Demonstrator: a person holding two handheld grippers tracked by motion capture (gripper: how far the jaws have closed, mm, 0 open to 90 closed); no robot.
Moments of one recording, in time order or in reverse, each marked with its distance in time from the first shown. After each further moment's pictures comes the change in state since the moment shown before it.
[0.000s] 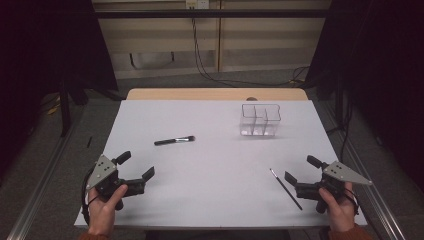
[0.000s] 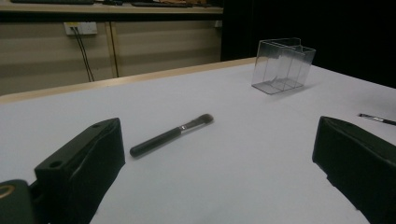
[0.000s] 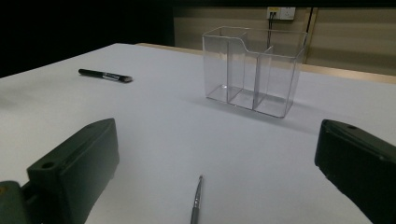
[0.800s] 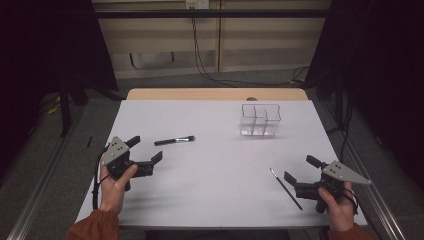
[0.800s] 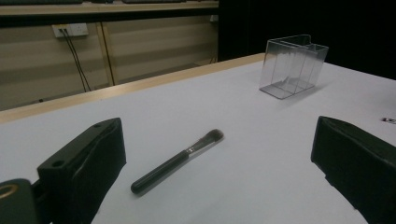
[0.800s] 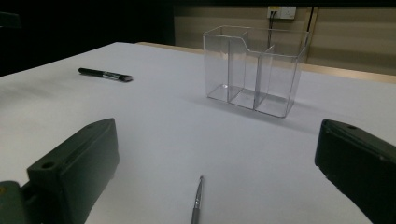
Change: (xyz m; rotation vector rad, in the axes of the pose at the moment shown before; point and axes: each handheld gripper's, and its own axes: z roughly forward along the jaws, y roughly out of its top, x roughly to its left) left arm 0.017 0.015 0.047 0.037 -0.030 0.035; right arm 0.001 0.000 0.001 0.004 -0.001 0.000
